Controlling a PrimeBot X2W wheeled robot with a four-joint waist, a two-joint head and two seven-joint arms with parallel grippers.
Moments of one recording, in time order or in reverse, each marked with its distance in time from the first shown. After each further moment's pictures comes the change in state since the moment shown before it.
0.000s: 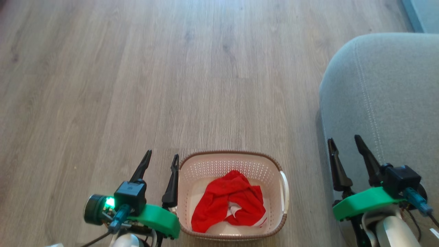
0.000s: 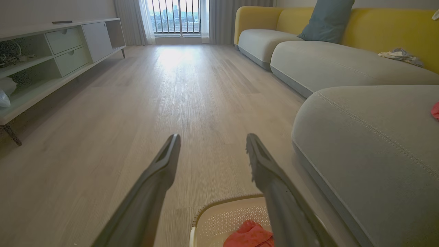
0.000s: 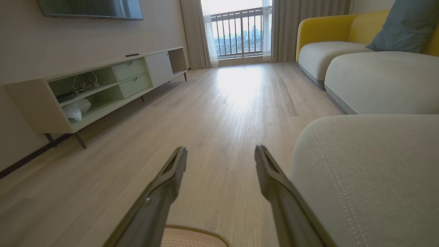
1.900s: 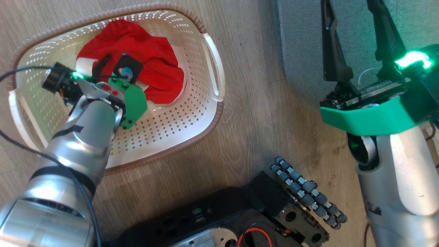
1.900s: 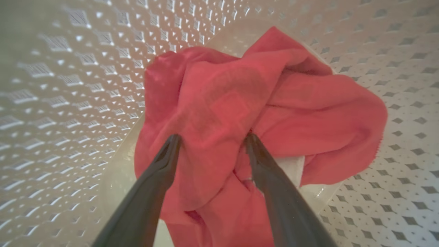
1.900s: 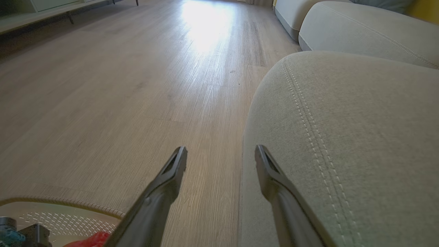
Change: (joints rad) left arm -0.997 0.040 -0.230 1.137 0.227 -0.017 0.071; right arm -0.452 0.034 0.097 -0.282 -0.109 0.000 0.000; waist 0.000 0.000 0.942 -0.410
